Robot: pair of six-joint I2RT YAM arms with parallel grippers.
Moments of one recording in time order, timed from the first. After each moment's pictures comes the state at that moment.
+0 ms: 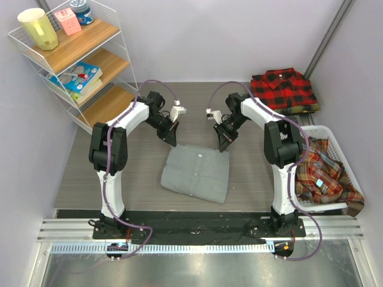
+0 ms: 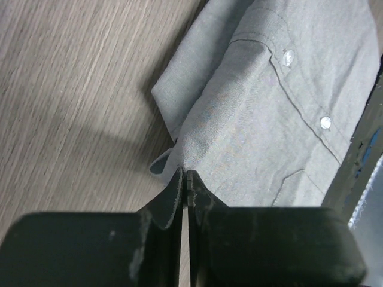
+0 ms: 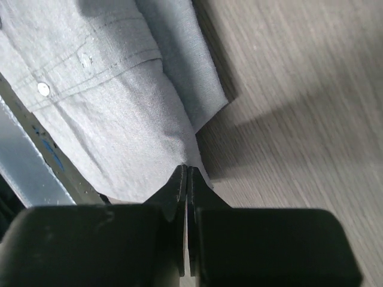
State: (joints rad) left arm -0.30 2.07 1.63 -0.97 0.75 0.59; right arm 0.31 2.16 1.72 -1.18 -0.64 -0.56
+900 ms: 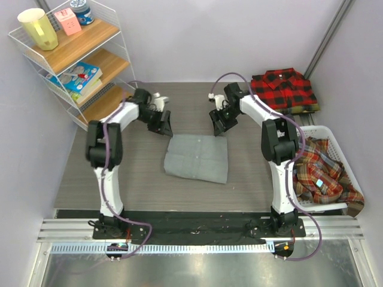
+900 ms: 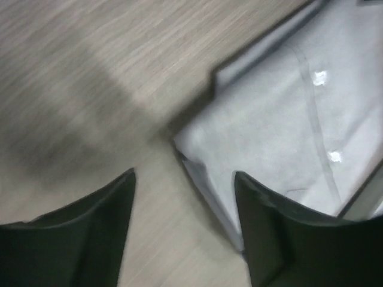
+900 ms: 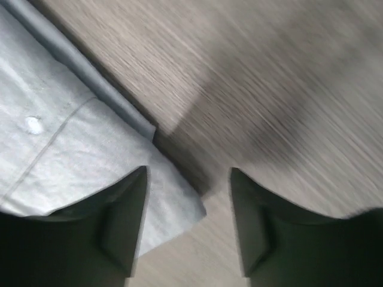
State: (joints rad) left arm -0.19 2.17 1.68 -0.74 0.64 0.20; right arm 0.31 2.25 1.85 -0.86 -0.38 -0.27
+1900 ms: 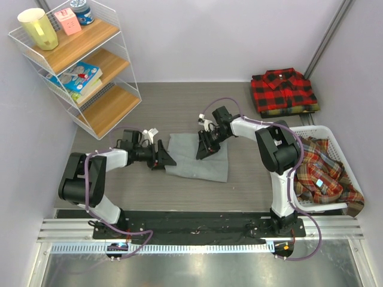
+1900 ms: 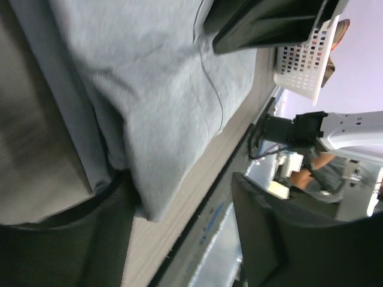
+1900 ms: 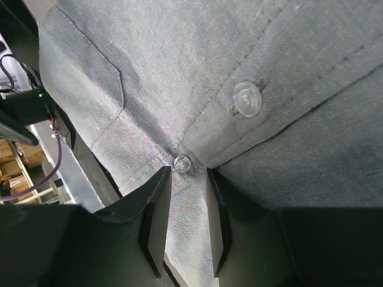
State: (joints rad) left arm -0.16 1.60 0.66 0.01 0.97 -0.50; right arm 0.46 2.08 1.37 -0.50 -0.78 0.15
